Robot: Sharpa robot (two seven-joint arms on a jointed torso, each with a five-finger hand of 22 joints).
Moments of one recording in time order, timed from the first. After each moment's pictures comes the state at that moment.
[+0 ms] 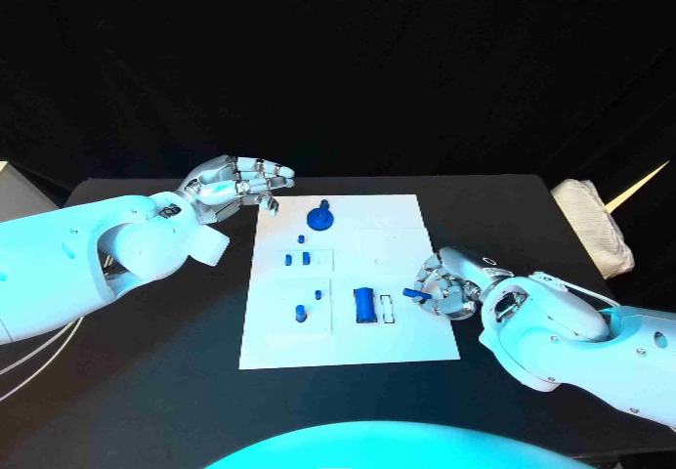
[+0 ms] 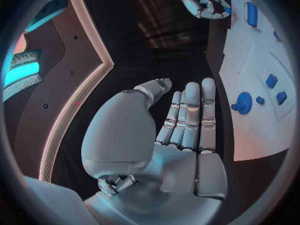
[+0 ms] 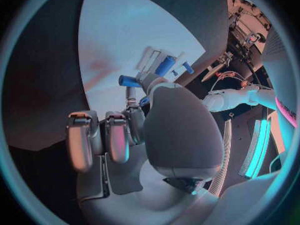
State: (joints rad) left arm 1.23 -0.97 -0.05 1.52 -0.13 -0.02 0.29; left_hand 1.35 -0.18 0.52 0.04 0.31 0.79 0.20 0.33 0.31 0.75 0.16 0.58 0.18 0.99 0.08 1.16 0.46 0.18 0.88 0.17 0.94 0.73; right arm 1.11 -1.00 -0.19 1.90 -1.47 -0.48 -0.56; right_hand 1.37 -0.24 0.40 0.27 0.38 1.06 0.07 0.38 0.44 1.47 -0.01 1.33 1.31 1.46 -0.07 1.55 1.31 0.01 1.47 0.03 1.53 1.31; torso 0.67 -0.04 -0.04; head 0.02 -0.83
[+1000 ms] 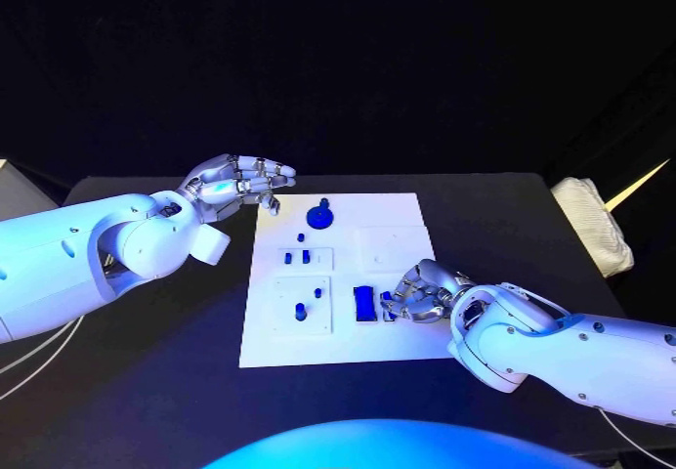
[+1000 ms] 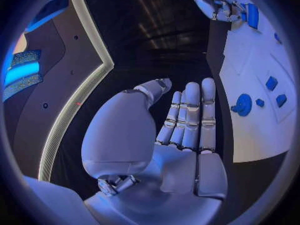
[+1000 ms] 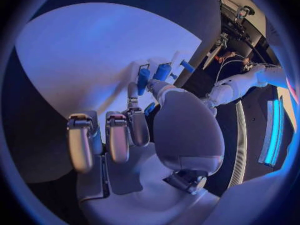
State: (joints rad) left arm 1.23 -0.97 -0.05 1.52 -0.13 -0.02 0.29; left_hand 1.35 -0.18 0.52 0.04 0.31 0.79 0.20 0.33 0.31 0.75 0.16 0.58 0.18 0.99 0.08 1.16 0.45 0.18 0.88 0.17 0.94 0.73; right arm 1.06 -0.87 -0.19 1.81 -1.25 -0.55 -0.57; right_hand 1.19 -0.21 0.41 0.28 0.29 1.07 0.05 0.41 0.46 1.47 -0.02 1.38 1.31 1.47 -0.08 1.56 1.31 0.01 1.47 0.03 1.56 1.31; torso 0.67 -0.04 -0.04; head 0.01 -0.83
